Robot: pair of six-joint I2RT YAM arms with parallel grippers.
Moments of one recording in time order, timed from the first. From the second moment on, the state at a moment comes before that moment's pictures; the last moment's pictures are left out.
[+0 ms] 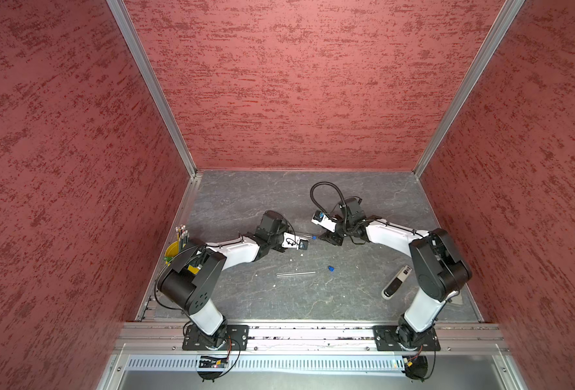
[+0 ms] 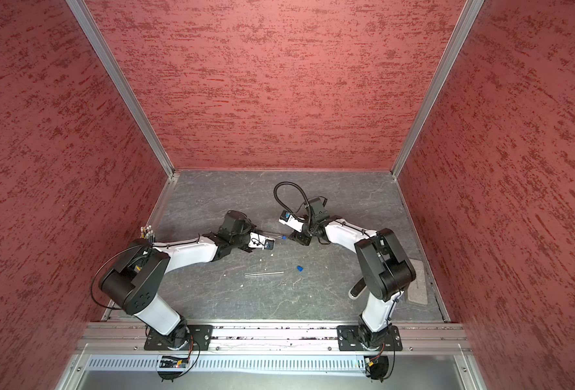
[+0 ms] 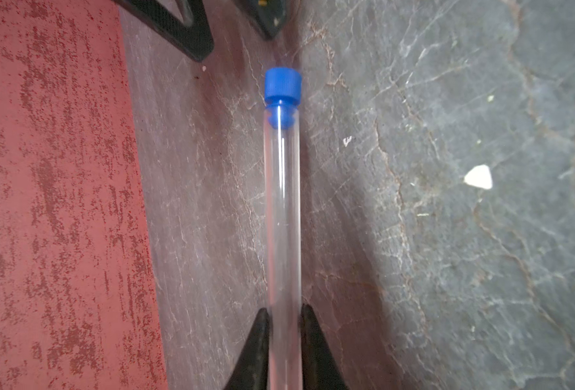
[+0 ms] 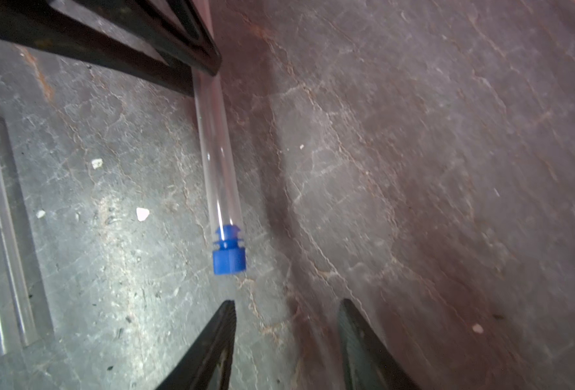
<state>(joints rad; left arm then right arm) -0.53 1.65 0.77 0.14 0.13 1.35 0.43 1.75 1.03 -0.20 -0.42 -0.64</state>
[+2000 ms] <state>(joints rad) -0.52 1.75 0.84 0.00 0.15 1.27 0.38 1.67 0.98 -0.17 -0.38 -0.64</state>
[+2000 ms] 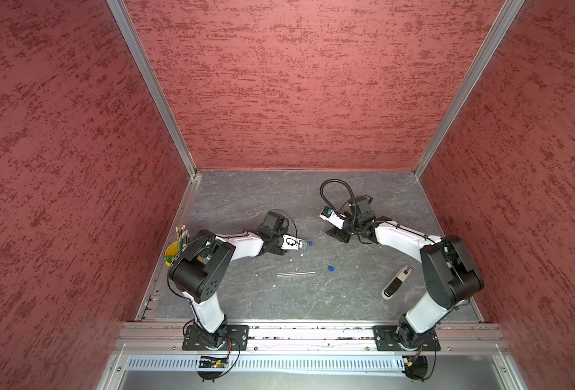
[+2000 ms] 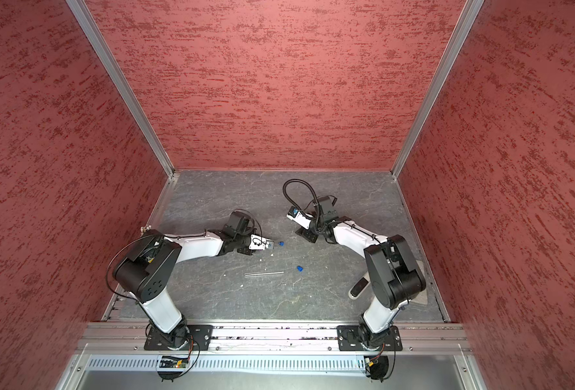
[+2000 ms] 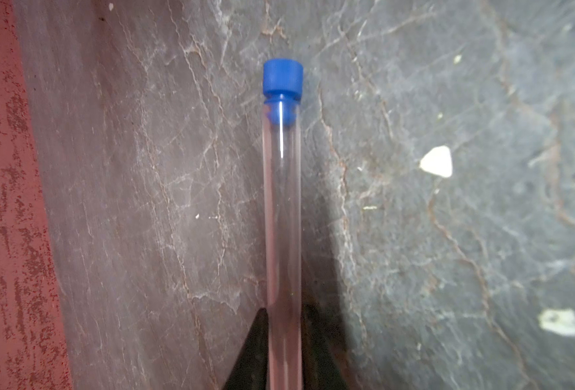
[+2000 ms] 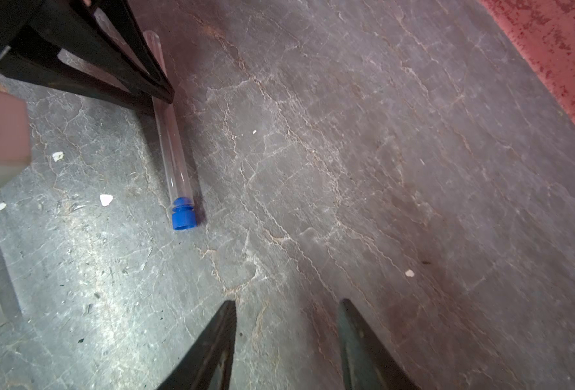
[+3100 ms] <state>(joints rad) -0.55 1.66 0.84 -0.07 0.11 1.25 0.38 1.63 0.95 -0.15 -0.38 -0.63</state>
